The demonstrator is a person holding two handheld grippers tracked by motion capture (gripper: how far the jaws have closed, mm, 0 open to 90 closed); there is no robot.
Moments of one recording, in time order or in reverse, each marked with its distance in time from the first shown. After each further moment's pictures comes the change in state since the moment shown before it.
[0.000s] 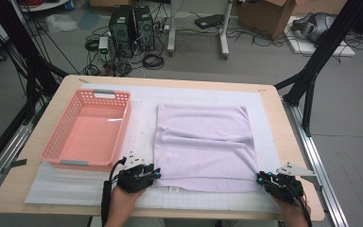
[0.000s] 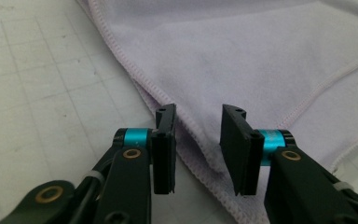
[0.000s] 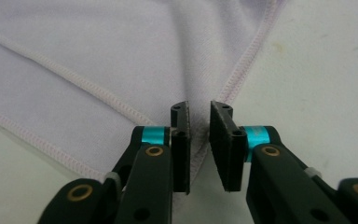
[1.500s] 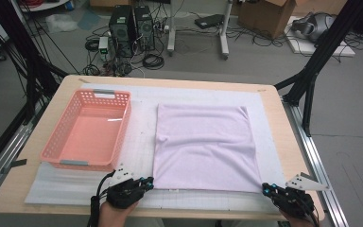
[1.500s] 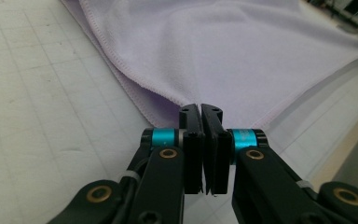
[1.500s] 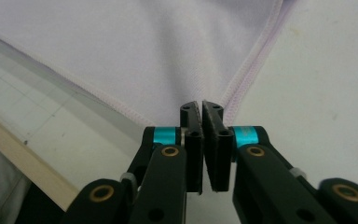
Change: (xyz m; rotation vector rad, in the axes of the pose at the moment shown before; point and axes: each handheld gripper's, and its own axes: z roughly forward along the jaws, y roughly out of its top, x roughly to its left) left arm -0.014 -0.017 -0.040 -0.049 -0.068 0.012; right arm 0.014 -0.016 -0.036 -0.013 0.053 0.012
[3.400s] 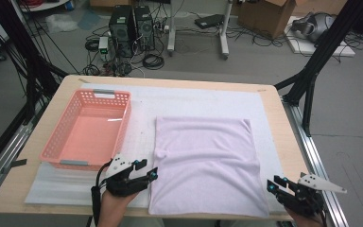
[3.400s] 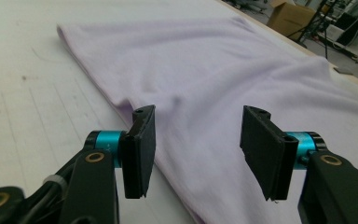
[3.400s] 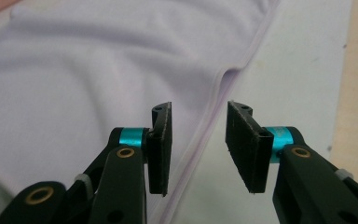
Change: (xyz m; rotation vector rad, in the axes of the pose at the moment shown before) left arm 0.017 0.033 0.006 -0.151 -0.018 0.011; right arm -0.009 0.011 -0.018 -0.120 -0.035 0.079
